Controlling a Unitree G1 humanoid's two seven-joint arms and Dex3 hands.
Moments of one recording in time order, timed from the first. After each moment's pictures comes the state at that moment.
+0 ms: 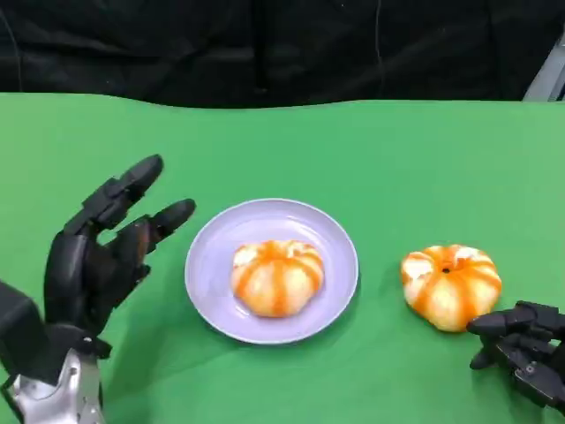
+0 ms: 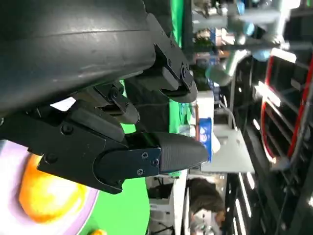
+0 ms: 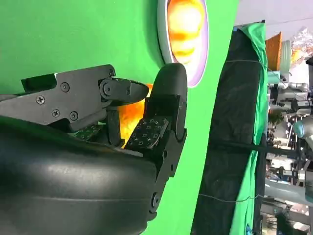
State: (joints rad) left arm -0.36 0.03 0.20 0.85 -0.42 -0.68 -0.50; right arm -0.12 -0.09 -0.21 0.84 0.20 -0.76 0.49
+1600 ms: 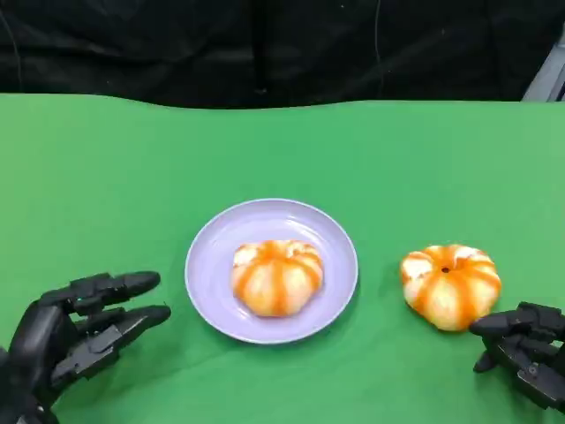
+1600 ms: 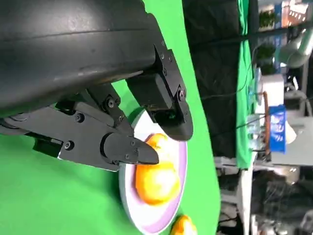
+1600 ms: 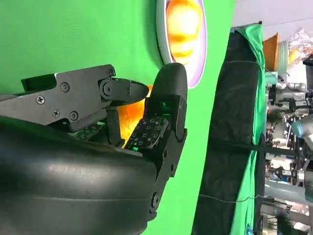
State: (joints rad) left arm -0.29 0.15 0.27 1.08 -0.26 -0.74 -0.65; right arm -0.11 -0.10 -0.22 0.84 0.22 -0.75 0.51
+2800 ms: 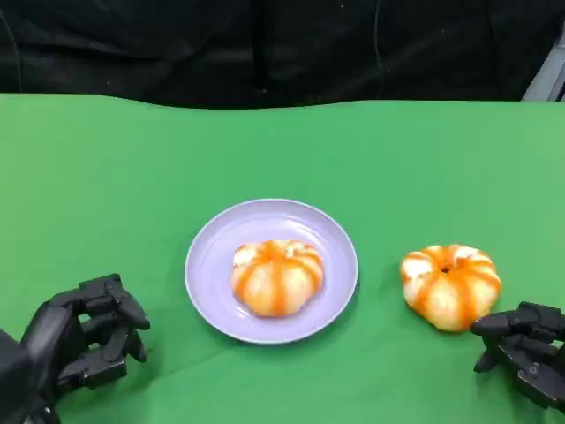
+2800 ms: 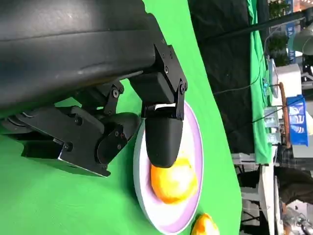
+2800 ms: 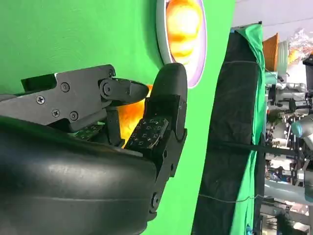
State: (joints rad) left arm -0.29 0.16 0.23 1.09 -0.16 -0.78 -0.57; right arm -0.11 -0.10 -0.22 0.84 0.22 -0.75 0.51
